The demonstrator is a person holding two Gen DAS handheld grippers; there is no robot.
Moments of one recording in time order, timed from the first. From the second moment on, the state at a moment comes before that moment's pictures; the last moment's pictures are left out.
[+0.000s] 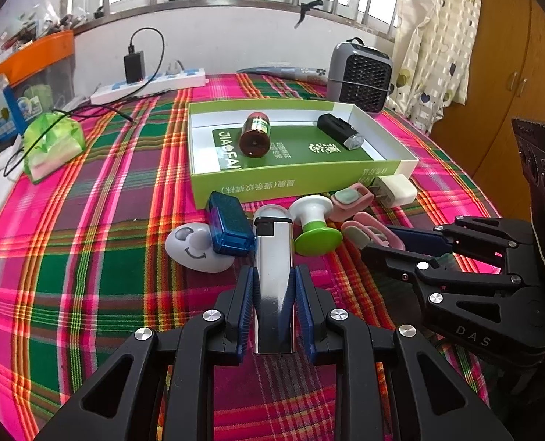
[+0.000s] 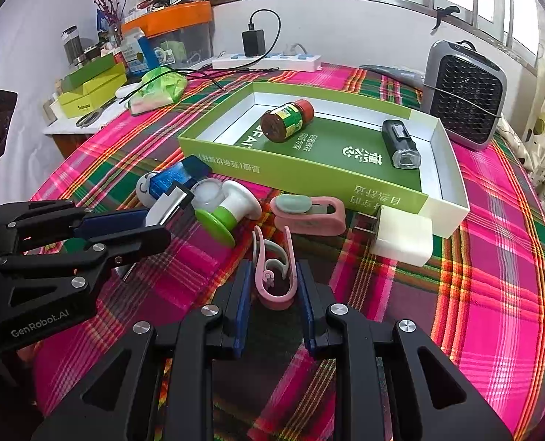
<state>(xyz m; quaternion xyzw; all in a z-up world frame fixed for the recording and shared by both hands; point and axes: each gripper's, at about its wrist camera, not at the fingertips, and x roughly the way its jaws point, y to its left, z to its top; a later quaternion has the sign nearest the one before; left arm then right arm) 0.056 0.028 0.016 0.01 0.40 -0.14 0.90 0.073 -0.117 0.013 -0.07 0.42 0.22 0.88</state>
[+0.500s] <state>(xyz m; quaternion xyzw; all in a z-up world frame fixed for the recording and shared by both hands) 0.048 0.021 0.028 0.01 0.39 -0.14 0.91 0.066 -0.126 0.025 -0.05 0.40 0.21 0.89</state>
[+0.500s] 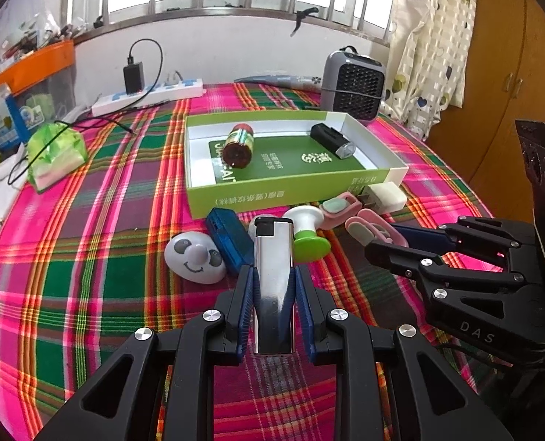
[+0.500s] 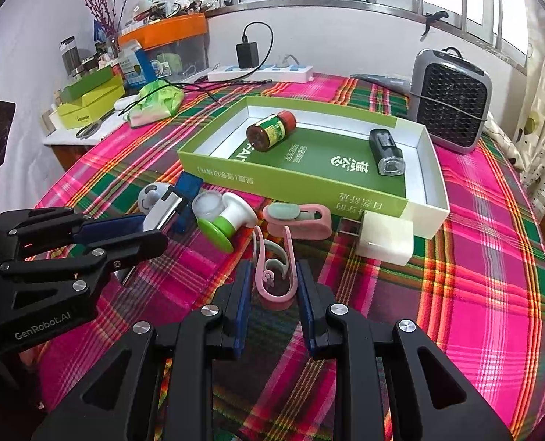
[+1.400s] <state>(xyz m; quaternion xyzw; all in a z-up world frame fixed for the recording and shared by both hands) 0.074 0.017 0.066 0.02 0.35 -0.14 0.93 0.081 -0.139 0.056 -0.04 0.37 0.19 0.91</state>
